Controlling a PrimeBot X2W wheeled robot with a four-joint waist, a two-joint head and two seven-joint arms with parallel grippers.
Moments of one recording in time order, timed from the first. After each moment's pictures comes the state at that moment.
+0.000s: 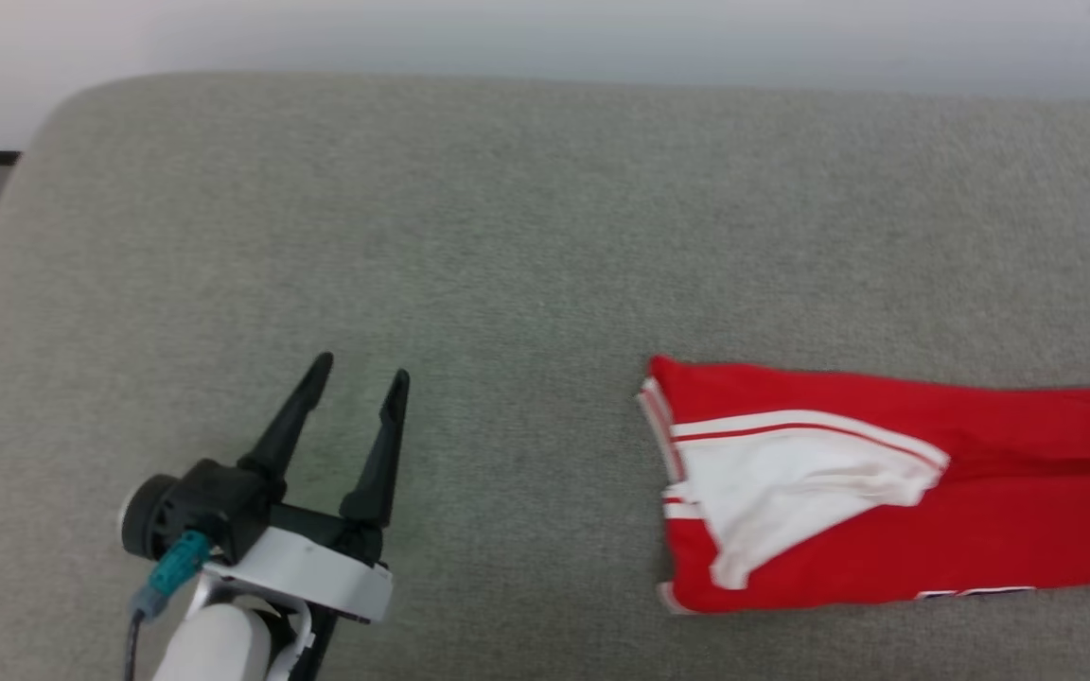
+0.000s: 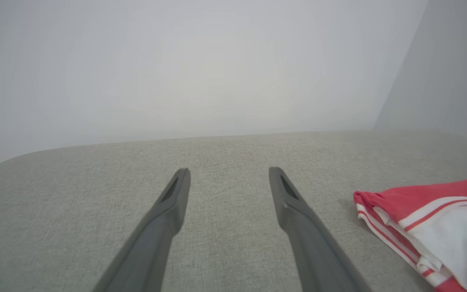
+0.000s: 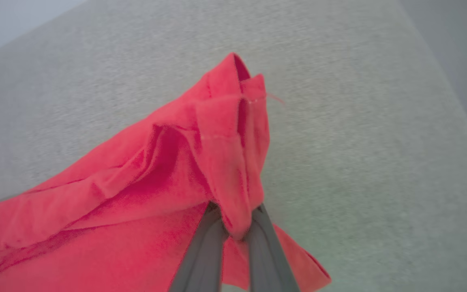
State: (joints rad) left arm -0.21 0.23 -0.18 0.14 -0.29 -0.13 -0.26; right arm -0.23 -0.58 -0.42 0.30 0.69 0.13 0.71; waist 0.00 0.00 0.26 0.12
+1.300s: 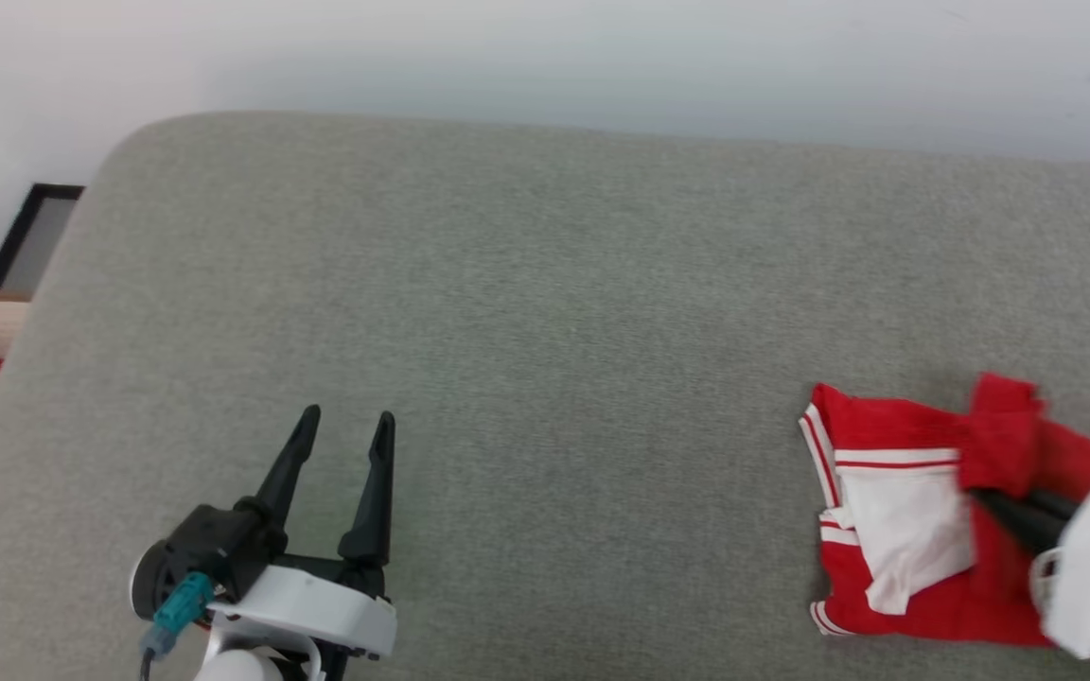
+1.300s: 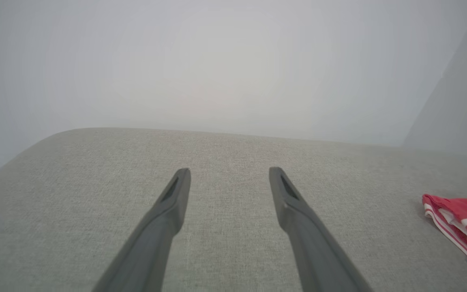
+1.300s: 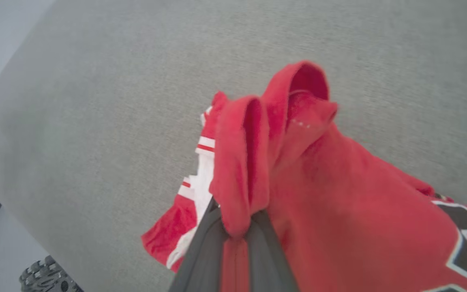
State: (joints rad) left arm -0.14 0.14 -0.10 0.17 -0.27 -0.13 -0.26; right arm -0.12 -0.51 0.06 -0.20 0.74 0.13 0.76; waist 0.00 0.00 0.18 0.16
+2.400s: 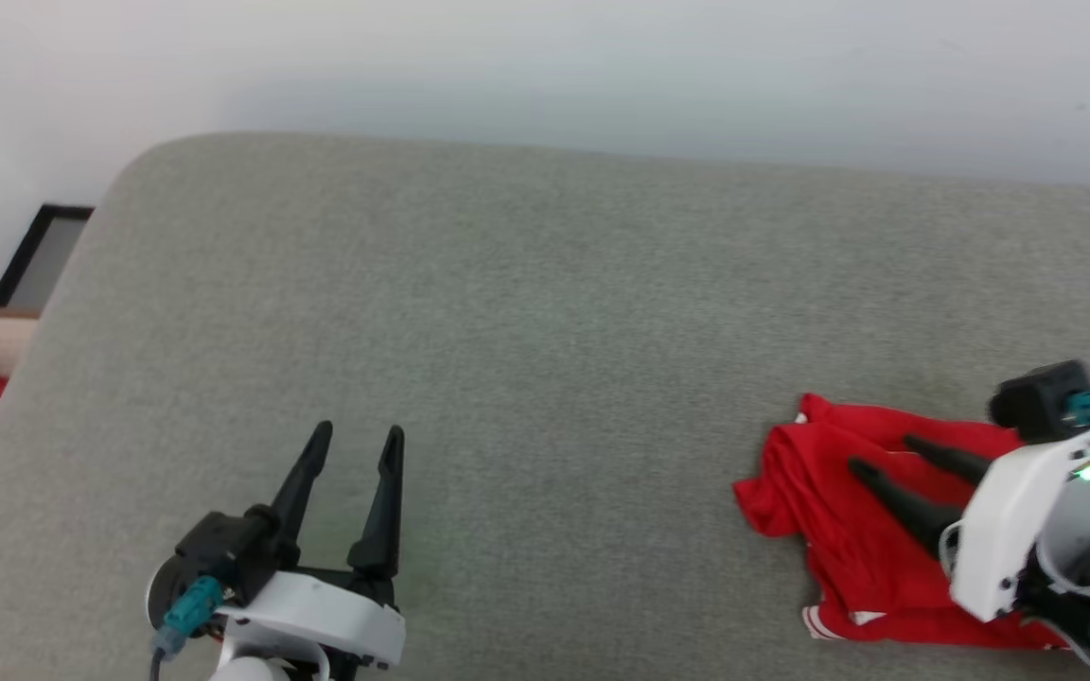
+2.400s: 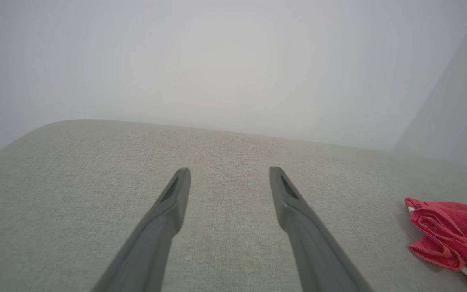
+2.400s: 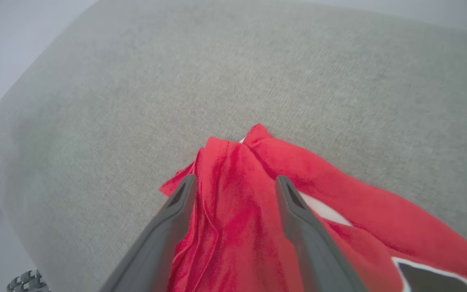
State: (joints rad) left arm -0.14 0.13 -0.12 0.21 -0.31 -0.13 -0.26; right arm -0.32 -0.55 0.41 0.09 0.78 0.13 0.46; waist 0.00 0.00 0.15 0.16
